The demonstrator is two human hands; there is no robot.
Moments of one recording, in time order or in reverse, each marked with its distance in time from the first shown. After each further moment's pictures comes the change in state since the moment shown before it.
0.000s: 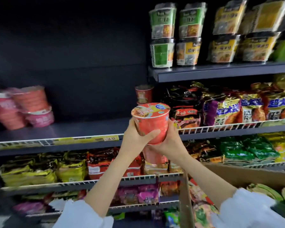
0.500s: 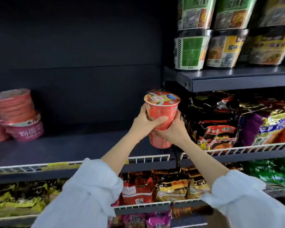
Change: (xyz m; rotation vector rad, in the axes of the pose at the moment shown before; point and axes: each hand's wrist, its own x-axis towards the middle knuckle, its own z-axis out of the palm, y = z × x) left_hand 0.197 -0.073 -0.022 -0.011 -0.215 -0.072; right_hand 0.187 0.018 0.068 -0.118 0.092 0.115
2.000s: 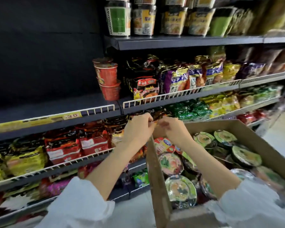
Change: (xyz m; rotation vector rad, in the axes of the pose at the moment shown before) left_hand -0.255 0.073 0.135 0.587 -0.164 0.216; right_hand -0.277 0.043 -0.154 -0.403 -0.019 0.139
